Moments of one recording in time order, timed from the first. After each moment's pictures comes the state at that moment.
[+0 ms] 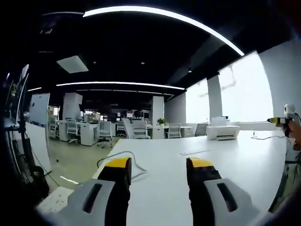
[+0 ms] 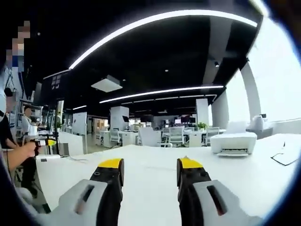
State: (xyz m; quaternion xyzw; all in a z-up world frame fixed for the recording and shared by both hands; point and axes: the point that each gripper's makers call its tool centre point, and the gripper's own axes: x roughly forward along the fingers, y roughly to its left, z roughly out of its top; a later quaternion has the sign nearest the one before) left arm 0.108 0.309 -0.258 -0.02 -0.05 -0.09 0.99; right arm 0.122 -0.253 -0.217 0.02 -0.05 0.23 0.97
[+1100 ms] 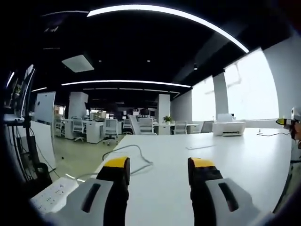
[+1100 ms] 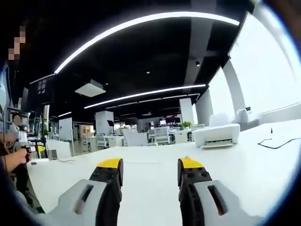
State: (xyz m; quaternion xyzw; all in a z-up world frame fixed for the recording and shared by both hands) left arm 0.110 0.321 -0.284 -0.02 -0.04 -0.06 1.00; right arm 0.119 -0.301 -0.252 0.06 -0.06 0.16 0.98
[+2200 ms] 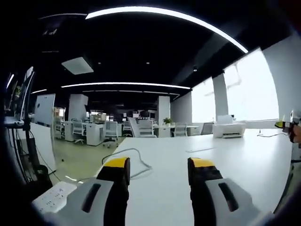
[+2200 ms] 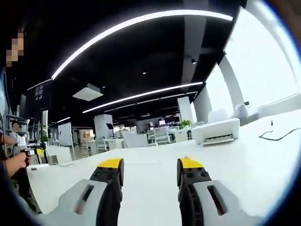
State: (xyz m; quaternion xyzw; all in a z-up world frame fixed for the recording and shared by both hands) left arm 0.114 0.315 -0.271 -0.02 -0.05 -0.06 1.00; right arm 0.132 -0.308 -0.261 0.09 -0.06 0.15 0.98
